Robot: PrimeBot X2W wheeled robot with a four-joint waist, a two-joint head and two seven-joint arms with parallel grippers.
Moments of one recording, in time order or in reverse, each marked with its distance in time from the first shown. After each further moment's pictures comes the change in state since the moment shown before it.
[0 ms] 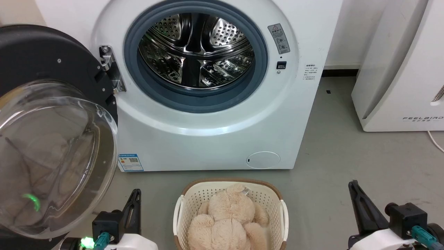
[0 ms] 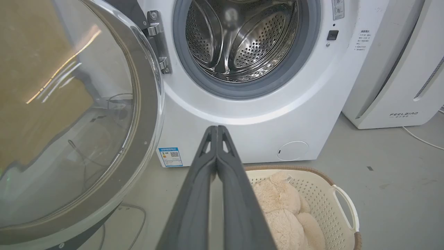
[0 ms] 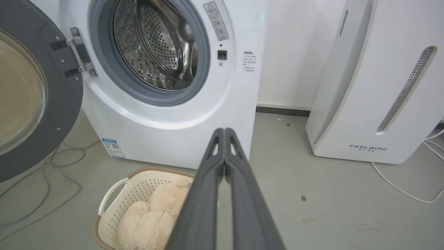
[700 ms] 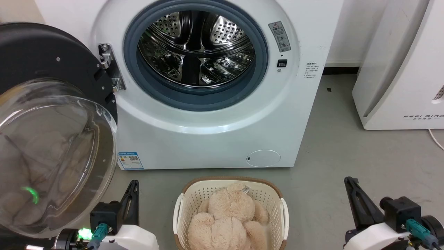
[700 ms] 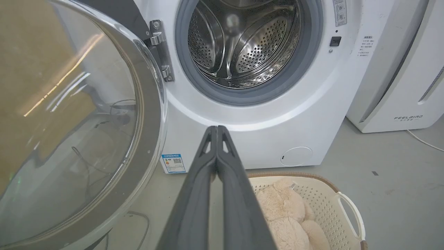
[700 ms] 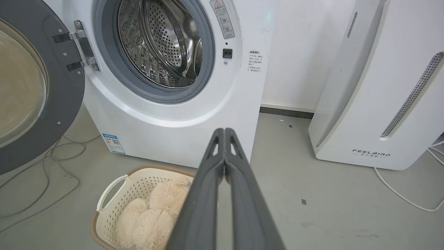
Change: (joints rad) left arm -0.031 -0.009 0.022 -0.012 0.021 -0.015 0.023; right arm -0.030 0.000 0.005 0.029 -0.028 0.000 0.000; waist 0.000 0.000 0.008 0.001
